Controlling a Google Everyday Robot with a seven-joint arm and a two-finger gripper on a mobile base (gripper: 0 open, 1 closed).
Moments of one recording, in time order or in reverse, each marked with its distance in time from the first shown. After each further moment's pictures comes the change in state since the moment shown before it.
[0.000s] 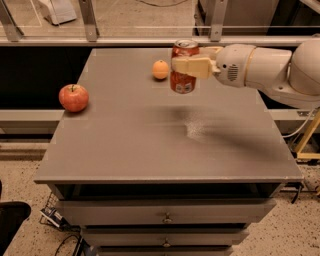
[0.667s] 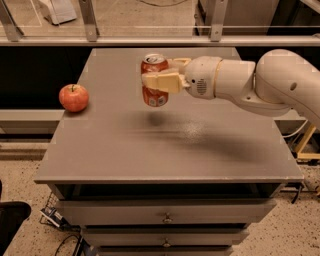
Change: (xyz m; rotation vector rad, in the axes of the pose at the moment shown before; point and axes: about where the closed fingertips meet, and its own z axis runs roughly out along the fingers) arm 0.021 0.062 0.048 -0.126 0.012 -0.046
